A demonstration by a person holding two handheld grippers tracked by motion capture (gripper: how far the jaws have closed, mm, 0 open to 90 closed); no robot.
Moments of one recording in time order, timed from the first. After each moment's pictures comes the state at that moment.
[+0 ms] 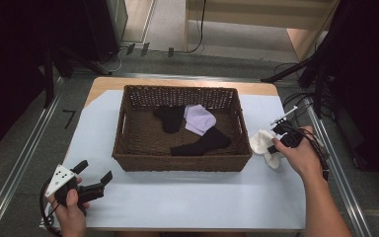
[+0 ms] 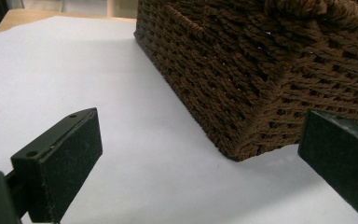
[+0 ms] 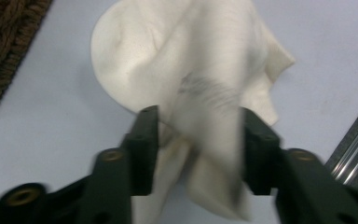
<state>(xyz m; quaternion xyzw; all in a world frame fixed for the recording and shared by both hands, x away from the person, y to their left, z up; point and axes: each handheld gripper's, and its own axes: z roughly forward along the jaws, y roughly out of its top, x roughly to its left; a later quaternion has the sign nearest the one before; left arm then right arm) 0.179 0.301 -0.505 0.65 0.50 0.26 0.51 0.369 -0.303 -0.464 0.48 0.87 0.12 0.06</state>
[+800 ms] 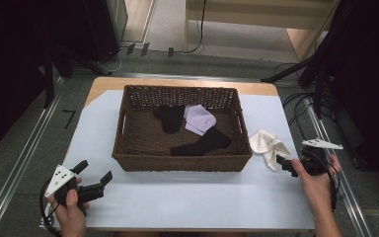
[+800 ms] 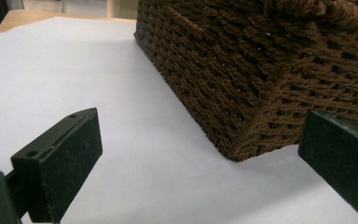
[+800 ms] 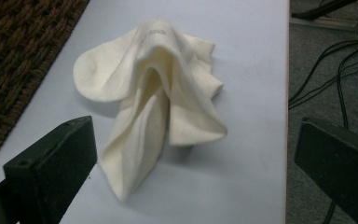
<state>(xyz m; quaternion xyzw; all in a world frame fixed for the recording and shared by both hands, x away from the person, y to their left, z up) 0.179 0.301 -0.505 0.65 0.50 0.26 0.51 0.281 -0.352 -0.487 0.58 0.72 0.33 0.20</state>
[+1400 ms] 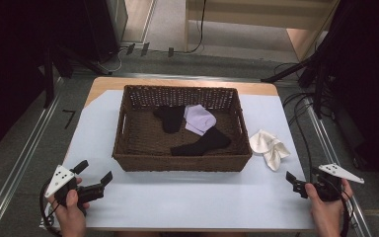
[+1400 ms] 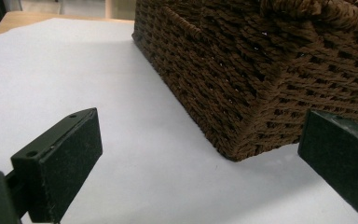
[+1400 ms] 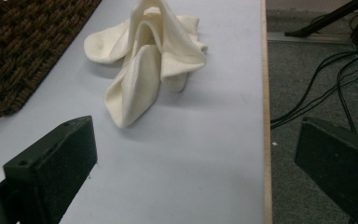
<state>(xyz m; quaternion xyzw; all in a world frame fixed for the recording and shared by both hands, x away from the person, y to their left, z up) 0.178 0.301 -0.505 0.65 0.50 0.26 0.51 0.218 -0.377 -0.509 0.58 0.67 0.40 0.22</state>
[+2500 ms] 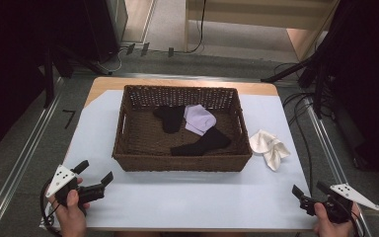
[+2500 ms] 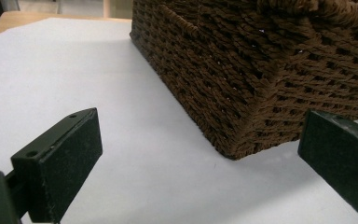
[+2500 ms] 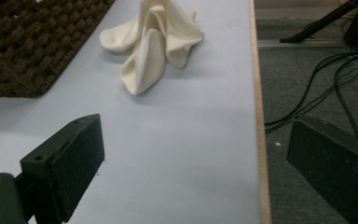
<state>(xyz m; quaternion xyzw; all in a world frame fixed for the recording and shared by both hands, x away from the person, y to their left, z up) 0.178 0.300 -0.505 0.65 0.49 0.26 0.51 0.169 -0.385 -0.516 0.58 0.64 0.44 0.23</state>
